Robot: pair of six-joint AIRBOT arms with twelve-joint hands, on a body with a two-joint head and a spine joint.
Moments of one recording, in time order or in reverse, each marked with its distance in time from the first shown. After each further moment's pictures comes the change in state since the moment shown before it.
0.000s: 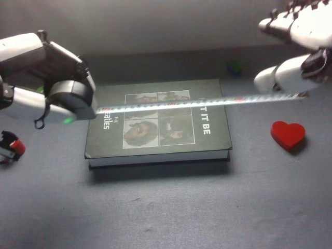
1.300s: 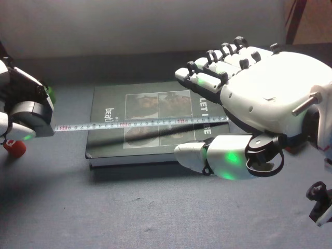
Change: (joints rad) left arm 0.236 -0.066 0.206 -0.005 -0.104 -0.082; right arm -0.057 0.006 -0.376 -0.274 -0.093 0.251
